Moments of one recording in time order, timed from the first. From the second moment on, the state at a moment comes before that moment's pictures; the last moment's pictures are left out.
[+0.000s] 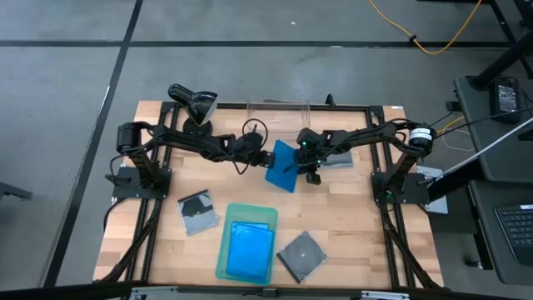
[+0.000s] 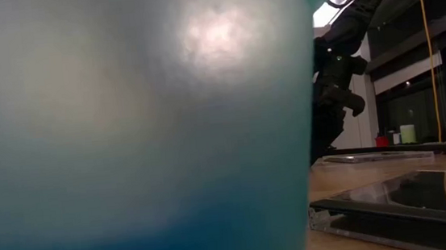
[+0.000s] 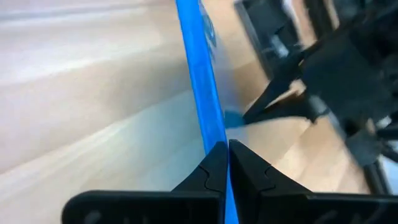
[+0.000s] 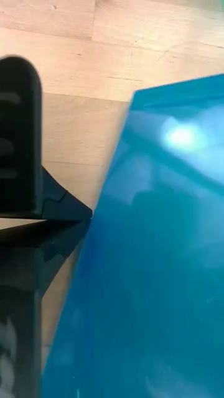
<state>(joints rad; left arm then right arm) 0.17 1.72 0.96 0.07 -0.05 -1.04 -0.34 1.74 0.81 -0.23 -0.39 -0.30</state>
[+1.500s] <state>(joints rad) 0.19 1.66 0.97 0.03 0.09 -0.97 -0.36 1.74 0.72 -0.10 -0.44 -0.29</state>
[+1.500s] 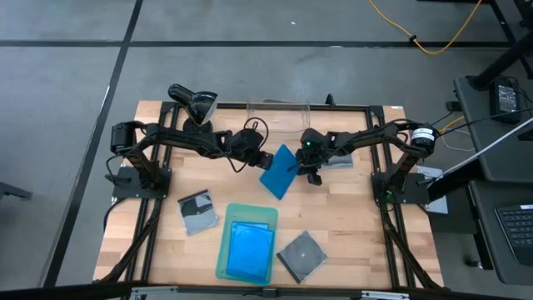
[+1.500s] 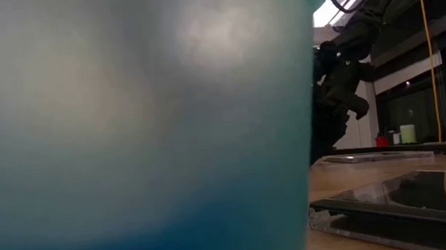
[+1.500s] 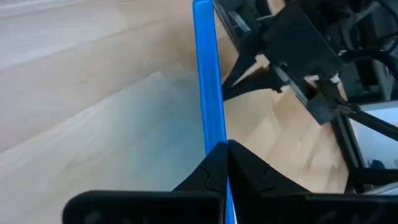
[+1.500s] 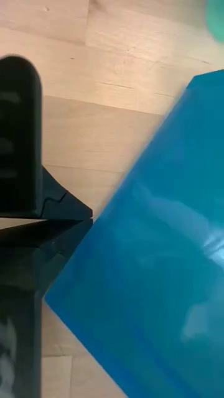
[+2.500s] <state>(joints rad) 0.14 1.71 0.97 0.17 0.23 -1.08 -0.37 1.74 0.72 -0.07 -0.45 -0.30</state>
